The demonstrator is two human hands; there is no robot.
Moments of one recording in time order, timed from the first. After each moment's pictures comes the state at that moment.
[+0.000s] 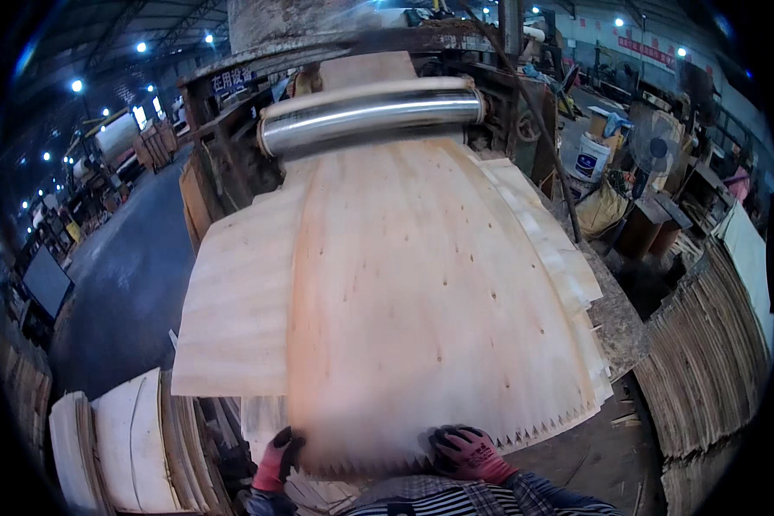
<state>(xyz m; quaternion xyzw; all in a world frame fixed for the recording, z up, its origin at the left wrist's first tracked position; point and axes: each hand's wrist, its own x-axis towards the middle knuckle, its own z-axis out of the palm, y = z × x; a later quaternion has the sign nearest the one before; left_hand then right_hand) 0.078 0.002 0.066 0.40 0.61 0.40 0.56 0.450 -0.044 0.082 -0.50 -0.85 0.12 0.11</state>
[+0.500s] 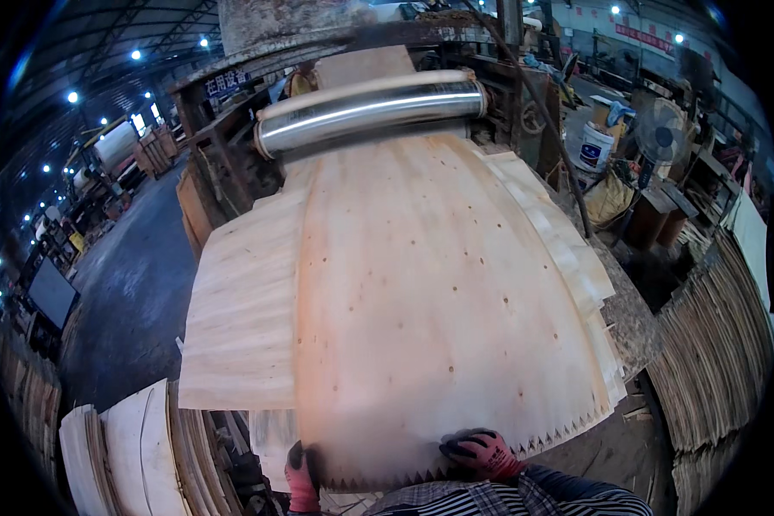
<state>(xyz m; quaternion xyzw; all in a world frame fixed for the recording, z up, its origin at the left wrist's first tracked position) 0.082 -0.003 -0.012 0.40 0.65 0.52 0.37 0.473 -0.029 0.032 -0.45 -0.87 0.11 0.16</state>
